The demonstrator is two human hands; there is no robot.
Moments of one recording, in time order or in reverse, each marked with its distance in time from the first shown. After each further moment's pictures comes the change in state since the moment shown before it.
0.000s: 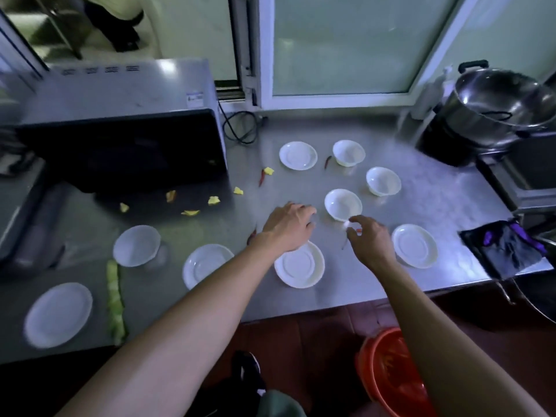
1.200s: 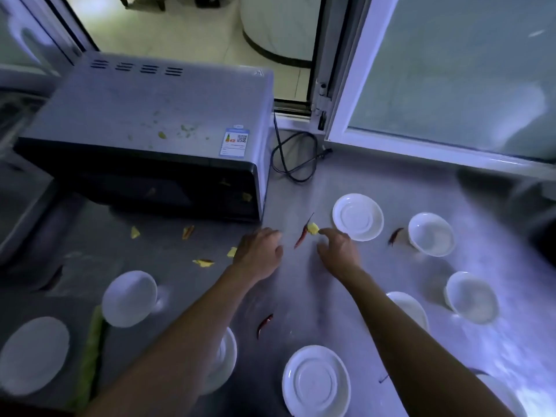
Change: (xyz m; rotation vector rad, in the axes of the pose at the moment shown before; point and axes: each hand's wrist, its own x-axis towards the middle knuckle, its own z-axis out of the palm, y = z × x) left_hand 0.116 -0.195 -0.005 -0.113 0.058 -0.494; right_hand 0.257 -0.129 0.150 -0.096 -0.380 -0.298
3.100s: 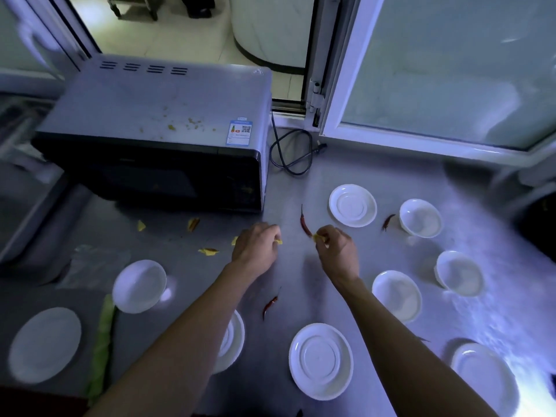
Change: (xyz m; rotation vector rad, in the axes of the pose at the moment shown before) left_hand -0.042 0.001 -0.009 -0.032 0.166 0.056; right_hand -0.063 -0.019 0.005 0.150 0.315 -0.085
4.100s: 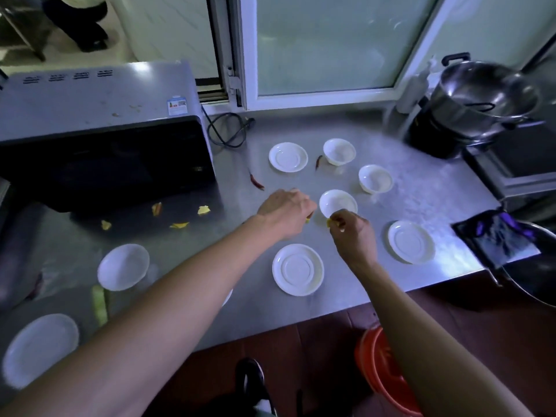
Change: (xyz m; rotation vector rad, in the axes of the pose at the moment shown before) left_hand -0.117 0.137 -0.050 0.375 -0.229 0.774; right_hand -0.209 0.017 -0.087 -0.060 0.347 0.228
